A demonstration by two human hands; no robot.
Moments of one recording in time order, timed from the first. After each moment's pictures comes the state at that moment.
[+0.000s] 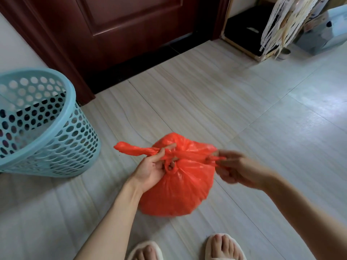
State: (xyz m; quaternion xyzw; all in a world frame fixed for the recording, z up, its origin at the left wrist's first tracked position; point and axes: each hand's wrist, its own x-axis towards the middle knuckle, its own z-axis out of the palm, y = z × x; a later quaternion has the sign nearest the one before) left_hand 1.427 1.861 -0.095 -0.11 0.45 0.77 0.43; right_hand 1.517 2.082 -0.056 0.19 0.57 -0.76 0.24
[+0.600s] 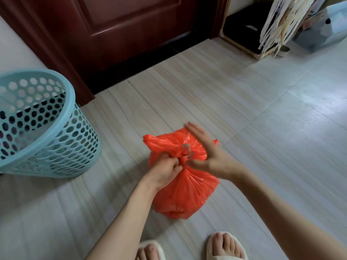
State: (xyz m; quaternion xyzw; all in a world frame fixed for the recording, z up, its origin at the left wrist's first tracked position) left_hand 1.444 1.890 -0.085 -0.05 0.55 0.74 0.40; right_hand 1.493 2.031 -0.046 -0.01 0.82 -0.56 0.06
